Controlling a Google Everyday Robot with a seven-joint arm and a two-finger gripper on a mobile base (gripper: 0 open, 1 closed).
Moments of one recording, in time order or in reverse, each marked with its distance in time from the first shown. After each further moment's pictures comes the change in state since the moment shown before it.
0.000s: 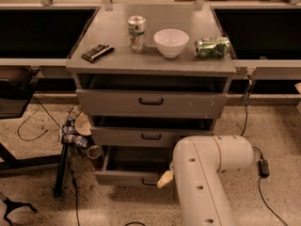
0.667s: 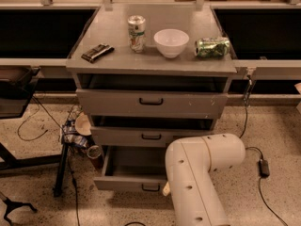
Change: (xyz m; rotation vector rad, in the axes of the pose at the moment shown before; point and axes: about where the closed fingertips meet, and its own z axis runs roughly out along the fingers) arm 0.051 -0.003 0.008 -0.010 0.190 0.036
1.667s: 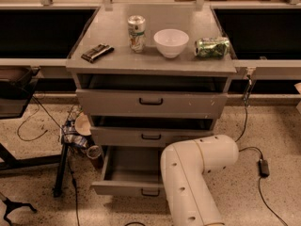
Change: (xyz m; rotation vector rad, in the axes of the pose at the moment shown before) arm 0.032 0.001 0.011 -0.040 0.151 -0.009
